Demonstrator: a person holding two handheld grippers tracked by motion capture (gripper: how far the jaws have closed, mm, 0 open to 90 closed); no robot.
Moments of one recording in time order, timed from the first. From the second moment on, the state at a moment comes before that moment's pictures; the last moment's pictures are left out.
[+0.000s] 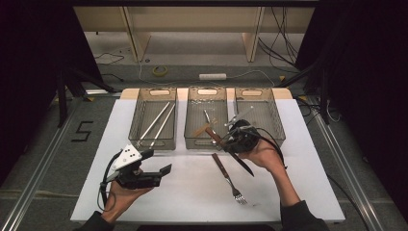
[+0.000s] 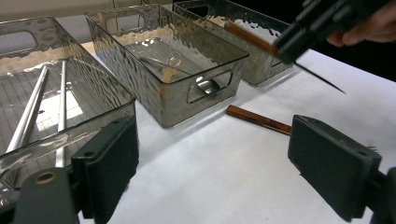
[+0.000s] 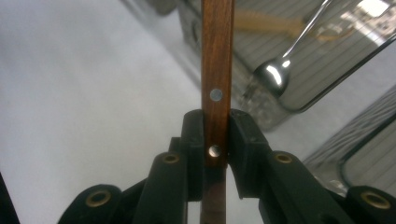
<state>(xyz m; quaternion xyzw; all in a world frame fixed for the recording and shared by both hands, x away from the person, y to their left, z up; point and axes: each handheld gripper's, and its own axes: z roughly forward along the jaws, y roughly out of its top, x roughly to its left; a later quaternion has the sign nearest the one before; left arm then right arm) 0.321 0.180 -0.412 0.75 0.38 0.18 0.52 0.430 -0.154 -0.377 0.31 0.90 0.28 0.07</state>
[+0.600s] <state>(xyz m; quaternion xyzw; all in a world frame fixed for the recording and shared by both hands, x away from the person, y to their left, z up) 0.321 0.181 -0.412 0.74 0.38 0.18 0.52 0.455 -0.171 -0.340 0.35 0.86 0.36 0.10</state>
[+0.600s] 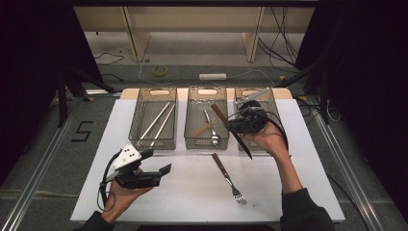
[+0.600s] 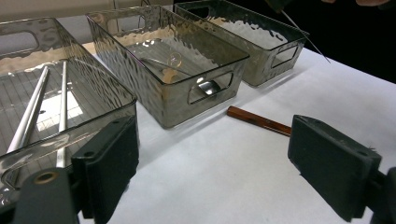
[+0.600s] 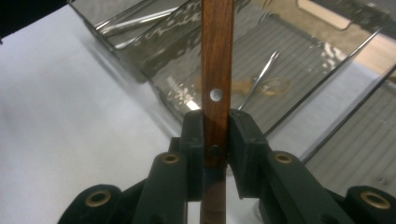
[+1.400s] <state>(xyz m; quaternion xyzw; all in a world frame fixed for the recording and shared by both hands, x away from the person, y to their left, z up) 0.321 0.180 -0.412 0.75 0.38 0.18 0.52 0.510 -0.214 -0.333 0.43 0.80 0.37 0.19</state>
